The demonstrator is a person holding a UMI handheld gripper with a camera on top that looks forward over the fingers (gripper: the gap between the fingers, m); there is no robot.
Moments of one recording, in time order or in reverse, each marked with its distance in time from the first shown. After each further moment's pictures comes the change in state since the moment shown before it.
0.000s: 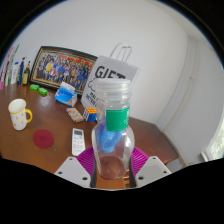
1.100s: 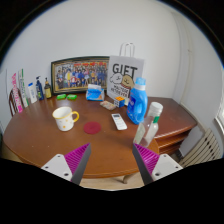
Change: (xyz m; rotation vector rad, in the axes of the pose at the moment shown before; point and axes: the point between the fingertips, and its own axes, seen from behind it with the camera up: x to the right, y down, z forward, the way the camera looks) arm -0.106 0.029 -0.169 -0.125 -0.239 0.275
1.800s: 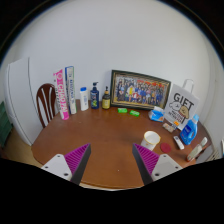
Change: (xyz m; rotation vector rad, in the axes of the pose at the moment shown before) arm -0.423 -0.102 -0.104 0.031 -0.189 -0.144
